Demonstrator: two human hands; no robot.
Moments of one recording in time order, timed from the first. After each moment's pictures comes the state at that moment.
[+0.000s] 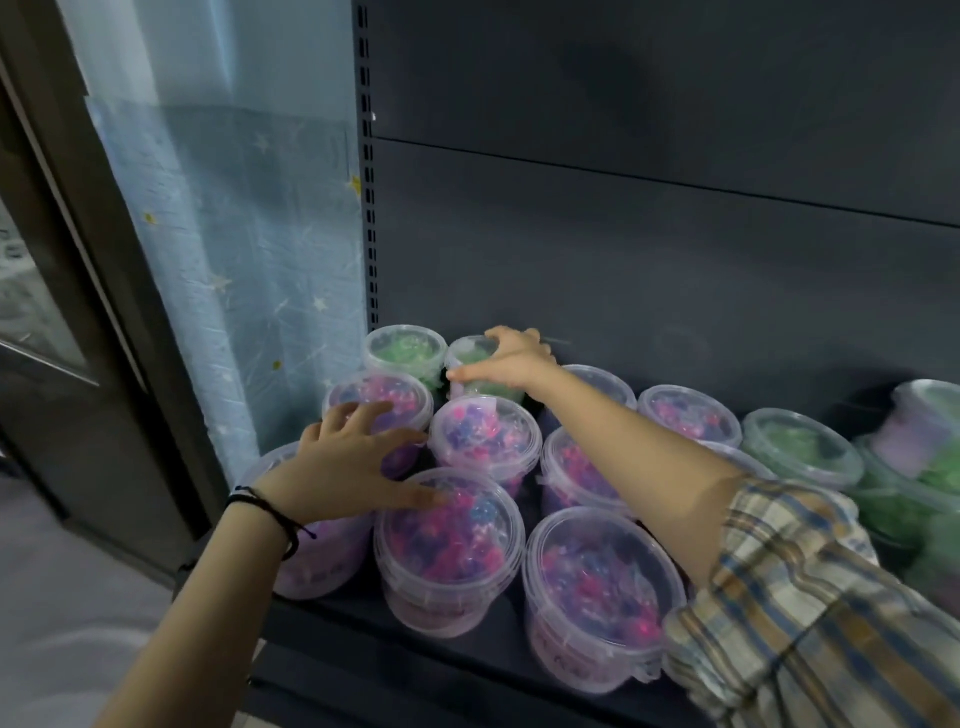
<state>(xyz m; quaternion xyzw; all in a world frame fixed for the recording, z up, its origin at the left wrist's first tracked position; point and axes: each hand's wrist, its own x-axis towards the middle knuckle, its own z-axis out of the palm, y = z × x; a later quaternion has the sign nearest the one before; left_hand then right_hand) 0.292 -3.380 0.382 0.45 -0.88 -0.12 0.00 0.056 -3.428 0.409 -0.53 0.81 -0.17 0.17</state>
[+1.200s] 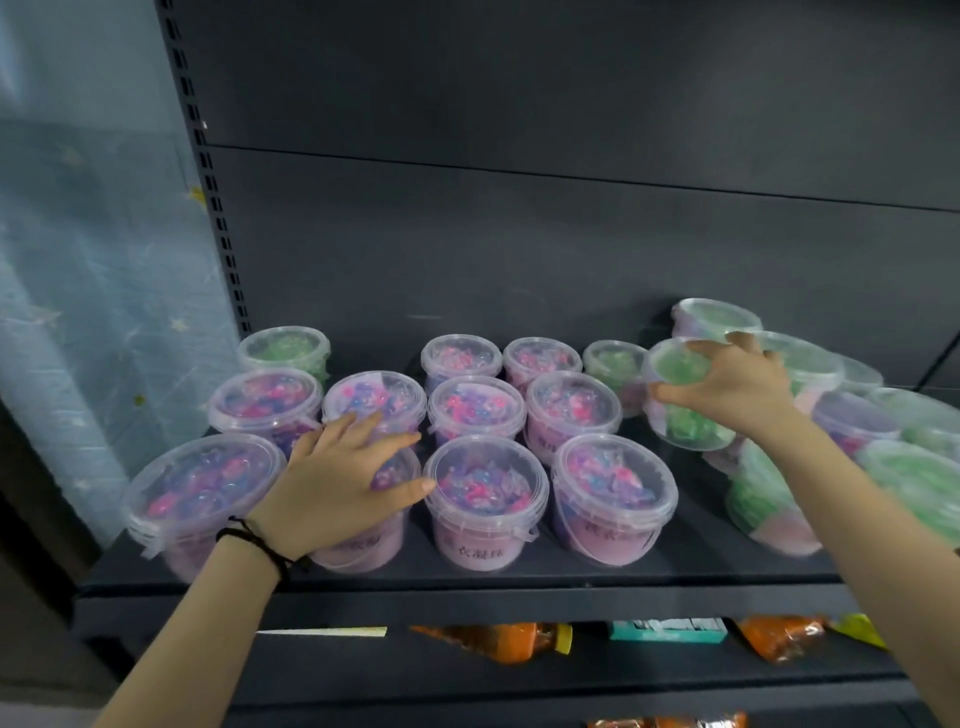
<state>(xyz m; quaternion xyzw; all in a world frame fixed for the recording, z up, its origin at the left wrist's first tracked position) 0.259 -3.301 0.375 0.31 -0.94 -0.09 0.09 -0.066 -3.101 0.442 -0.29 0.94 -0.18 -0.06</state>
